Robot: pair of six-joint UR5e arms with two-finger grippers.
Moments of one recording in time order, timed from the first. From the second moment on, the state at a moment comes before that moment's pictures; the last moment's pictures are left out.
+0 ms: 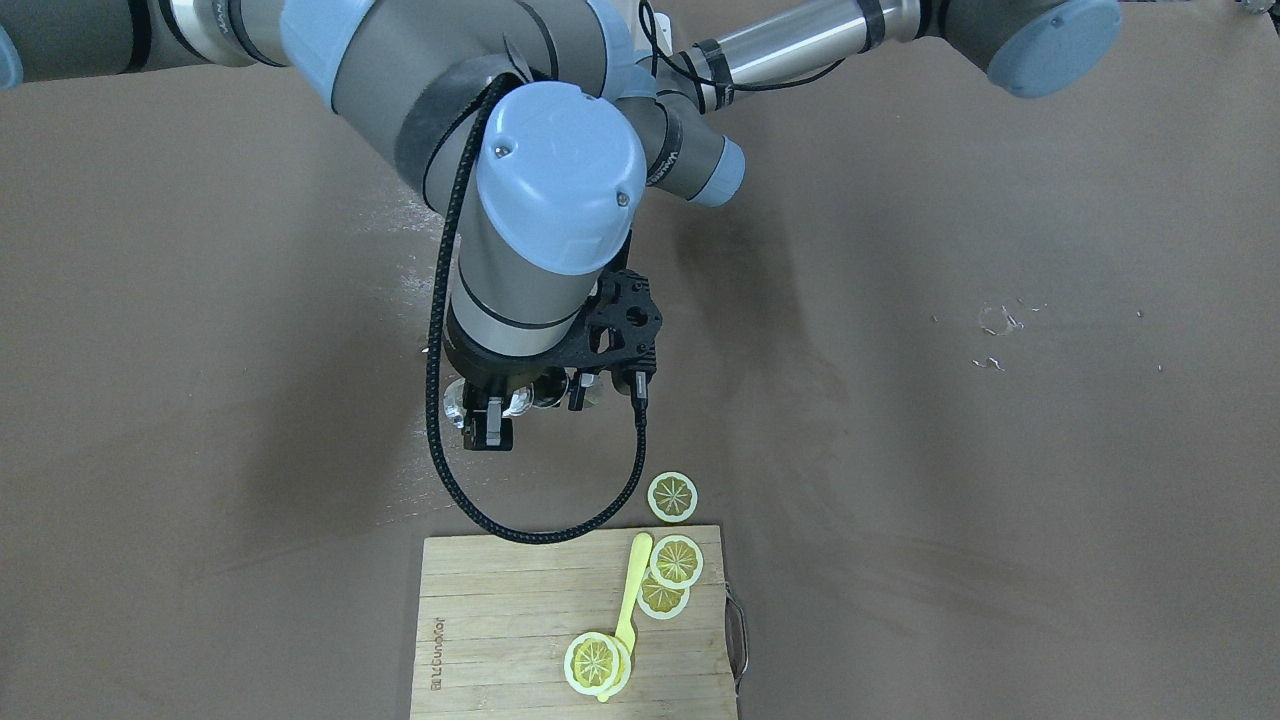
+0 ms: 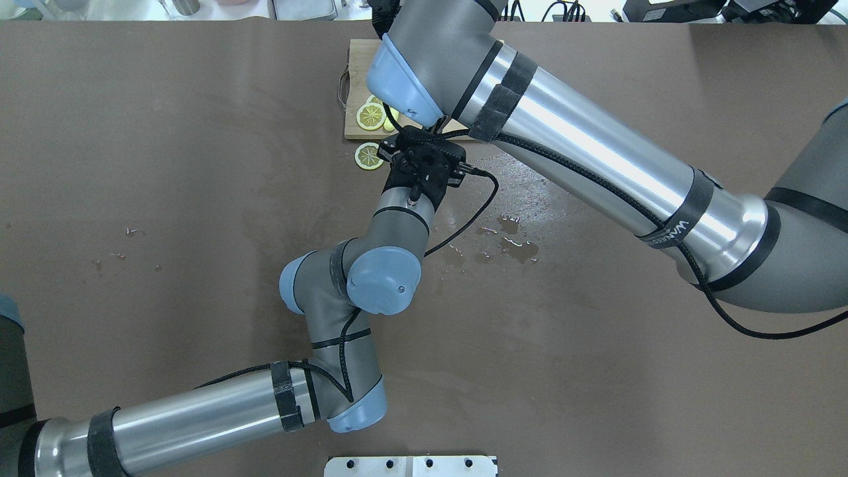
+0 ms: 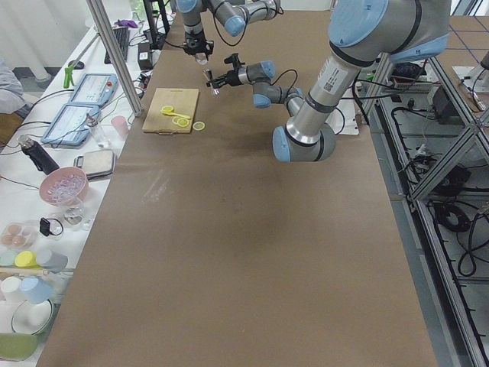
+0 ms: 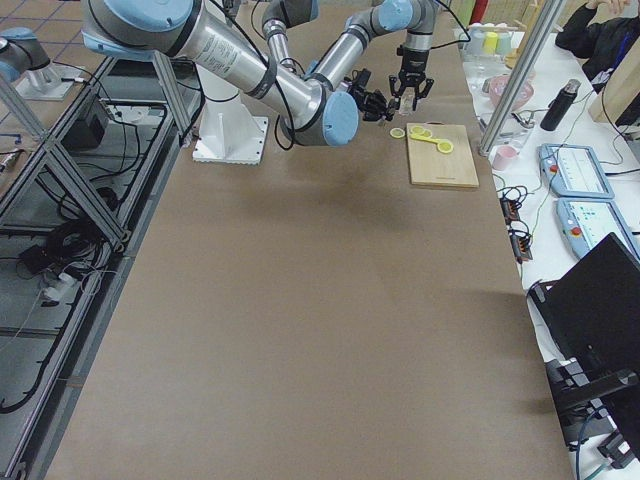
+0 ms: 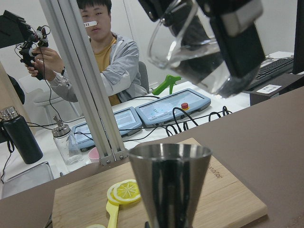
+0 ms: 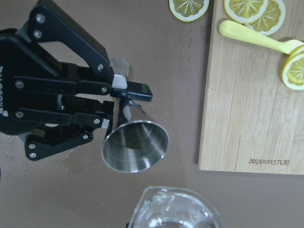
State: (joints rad) left arm -0.37 -2.43 -1.28 -2.40 -0.79 -0.66; right arm 0.83 -0.35 1.22 -2.12 1.93 -0.81
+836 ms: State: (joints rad) left arm -0.37 -2.43 -1.28 -2.40 -0.79 -0.65; right arm 0.81 -0.34 1.21 -2.15 1.86 -0.81
